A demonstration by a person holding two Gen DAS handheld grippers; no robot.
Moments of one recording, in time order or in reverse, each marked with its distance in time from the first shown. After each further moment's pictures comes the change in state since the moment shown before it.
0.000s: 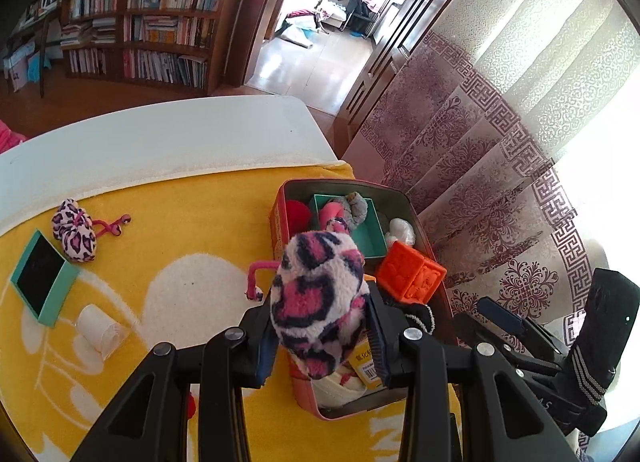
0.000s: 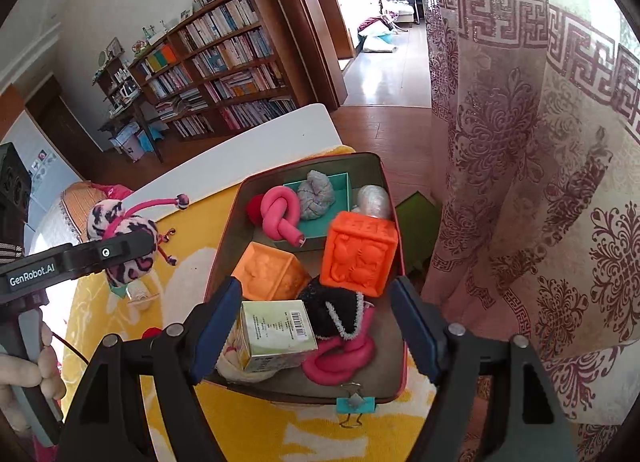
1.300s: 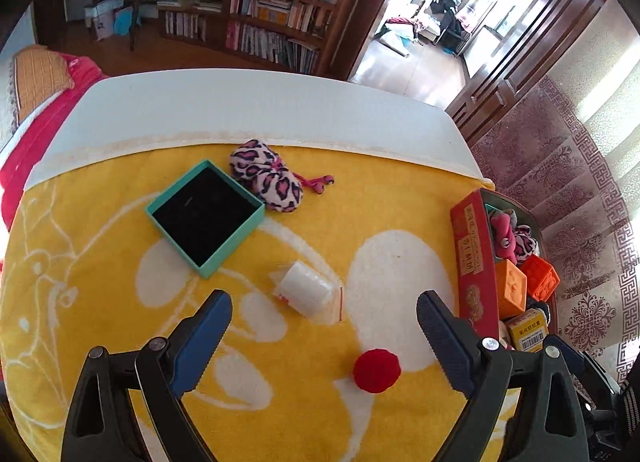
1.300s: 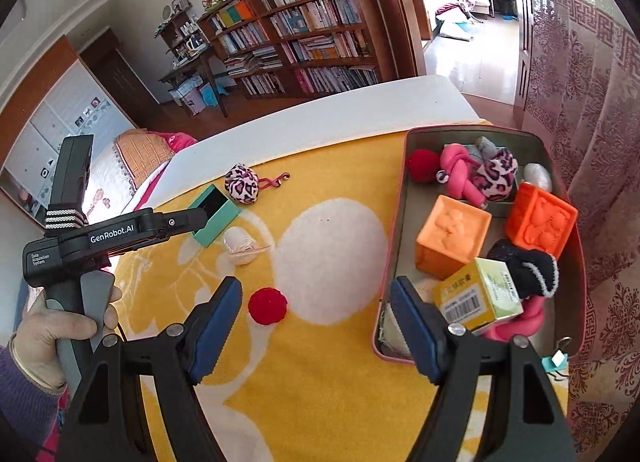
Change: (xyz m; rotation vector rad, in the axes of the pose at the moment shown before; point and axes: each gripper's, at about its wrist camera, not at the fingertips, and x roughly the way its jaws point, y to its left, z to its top) left arm -0.062 0.178 -0.050 -0.245 -0.013 0.234; right arm 0.033 0.144 -0.034 -0.174 0.119 0.188
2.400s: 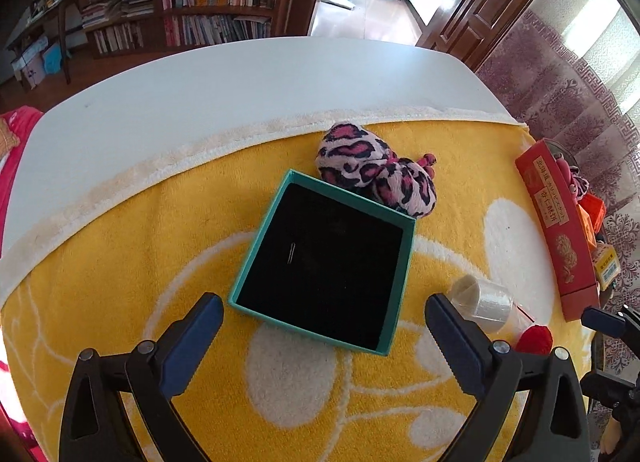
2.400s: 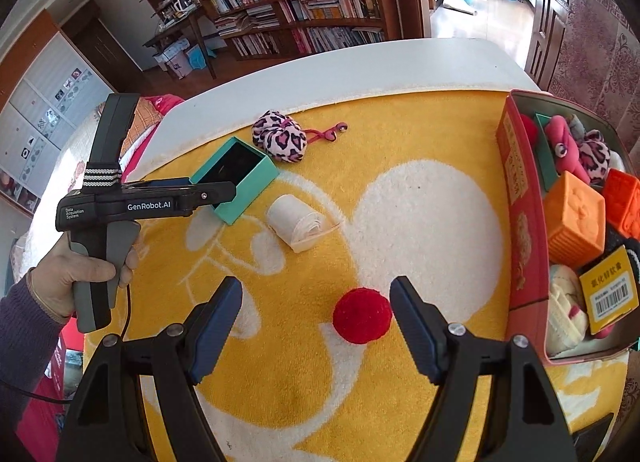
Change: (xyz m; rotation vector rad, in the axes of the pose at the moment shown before) left arm 0.087 0.097 0.055 0.294 0.161 -0.089; right arm 0.090 0.085 -0.002 0.010 0.134 -0.075
